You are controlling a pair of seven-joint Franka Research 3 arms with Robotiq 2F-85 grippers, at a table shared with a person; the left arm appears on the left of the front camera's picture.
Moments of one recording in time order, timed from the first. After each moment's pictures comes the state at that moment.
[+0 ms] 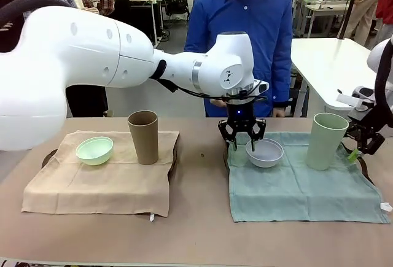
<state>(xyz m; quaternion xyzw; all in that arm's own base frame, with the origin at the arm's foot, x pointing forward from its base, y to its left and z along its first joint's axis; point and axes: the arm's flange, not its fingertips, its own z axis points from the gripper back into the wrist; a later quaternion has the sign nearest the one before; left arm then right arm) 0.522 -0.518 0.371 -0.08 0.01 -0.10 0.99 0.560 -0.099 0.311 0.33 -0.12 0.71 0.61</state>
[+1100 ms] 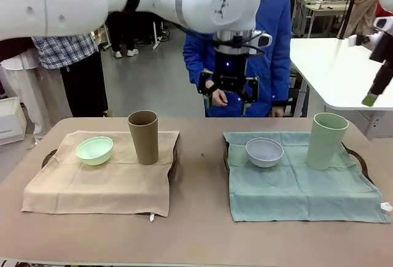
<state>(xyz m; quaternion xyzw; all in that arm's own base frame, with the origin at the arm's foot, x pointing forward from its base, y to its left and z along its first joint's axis) 0.462 -0.485 0.524 0.03 -0.03 -0.15 0.99 0.533 -0.060 0.517 0.05 -0.04 0.44 0.89</state>
